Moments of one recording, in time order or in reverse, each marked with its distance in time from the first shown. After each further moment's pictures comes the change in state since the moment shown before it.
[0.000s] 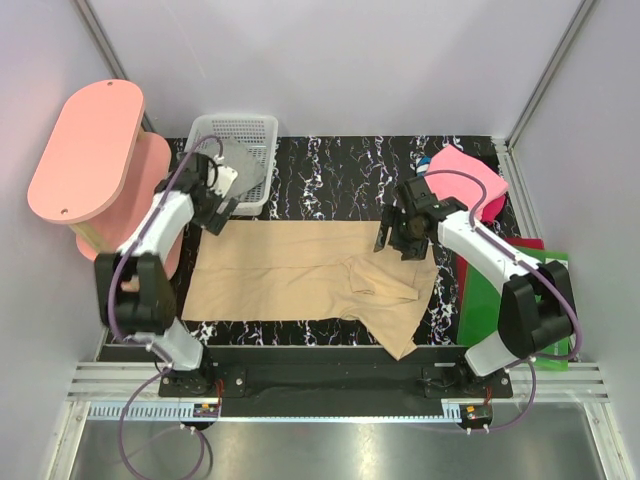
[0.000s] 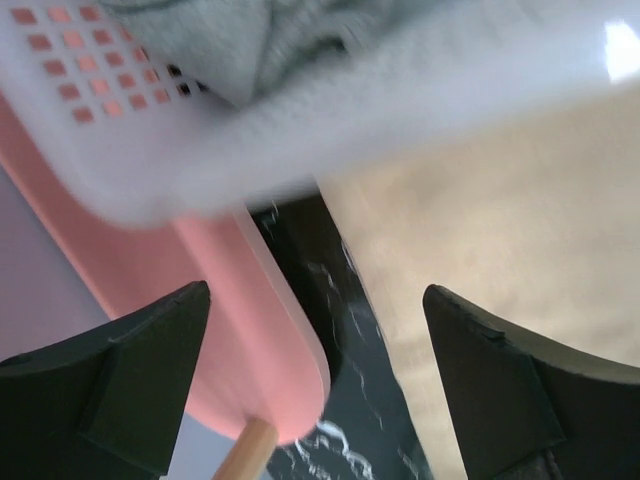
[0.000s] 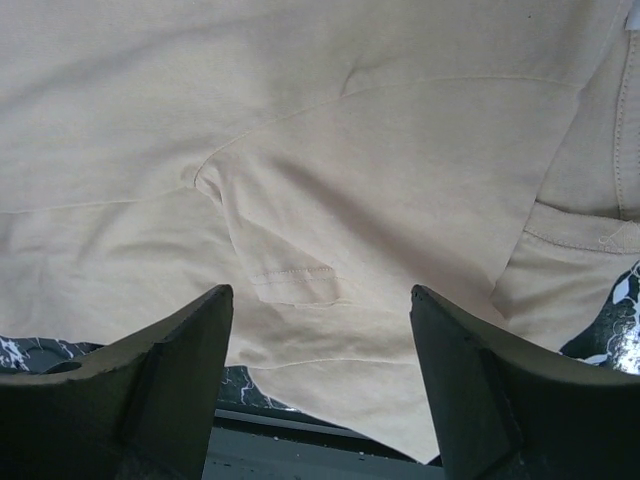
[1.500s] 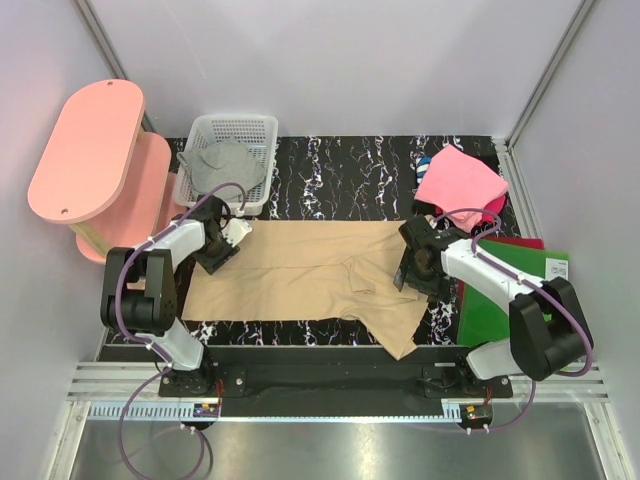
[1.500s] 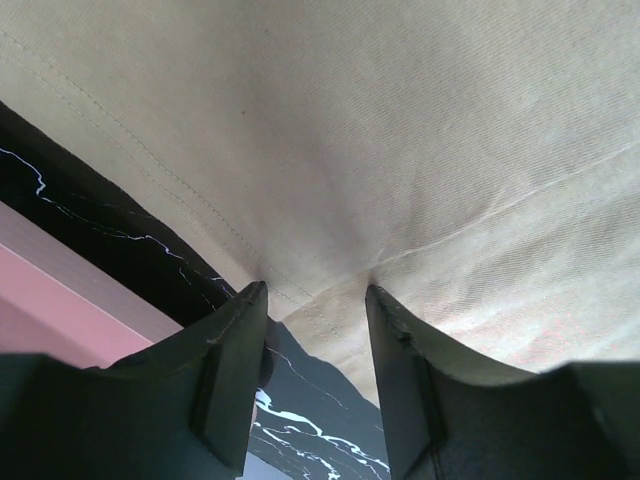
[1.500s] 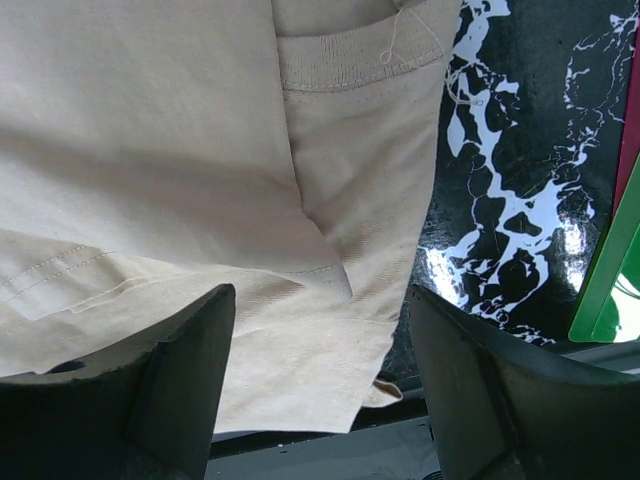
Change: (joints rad) left arm -0.031 -0.065 -0.390 0.076 0.019 0.220; right arm 0.040 -0.129 -0.288 -0.114 0.216 0.190
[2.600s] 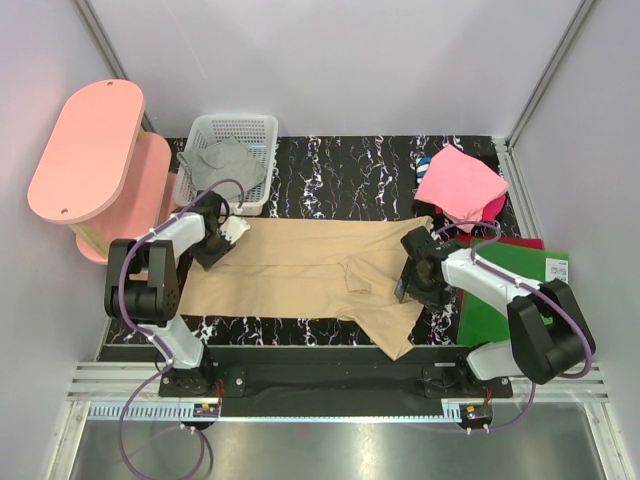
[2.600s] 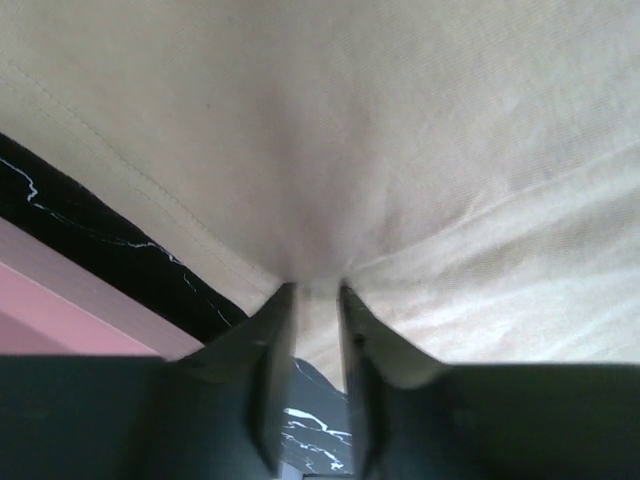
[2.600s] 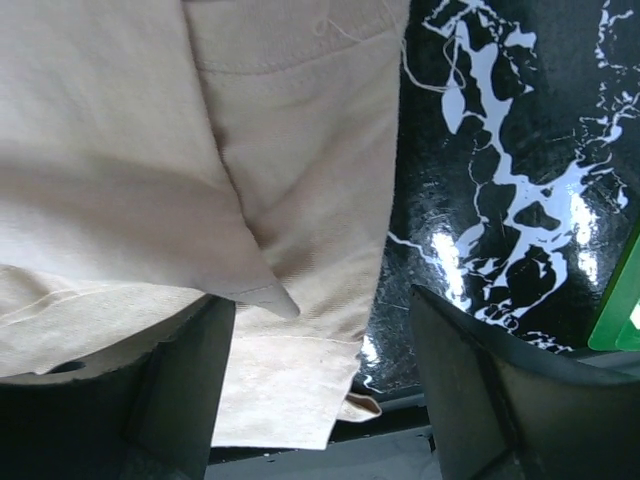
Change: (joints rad) left arm 0.018 0.074 0.071 -0.057 -0.009 -0.006; right arm 0.000 -0.017 -0.117 0.065 -0.035 0.024
